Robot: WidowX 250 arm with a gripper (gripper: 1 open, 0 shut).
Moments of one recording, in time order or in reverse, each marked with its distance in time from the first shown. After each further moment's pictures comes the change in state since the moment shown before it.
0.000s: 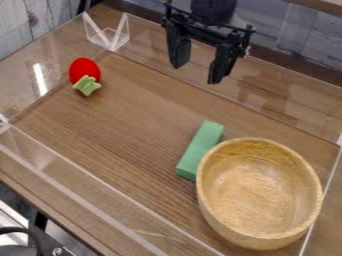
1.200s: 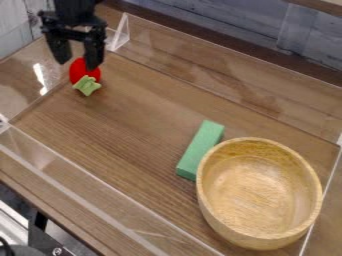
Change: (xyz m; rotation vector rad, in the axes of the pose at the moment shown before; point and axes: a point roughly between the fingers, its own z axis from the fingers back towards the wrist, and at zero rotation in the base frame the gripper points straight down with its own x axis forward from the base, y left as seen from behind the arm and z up) arm -0.027 0.198 -0.053 -0.032 -0.028 0.278
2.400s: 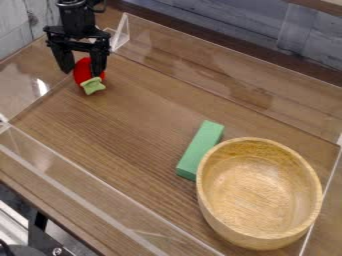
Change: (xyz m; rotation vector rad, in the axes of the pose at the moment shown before) arm 0.041 -0.011 -0.031 0.014 -0.013 0.036
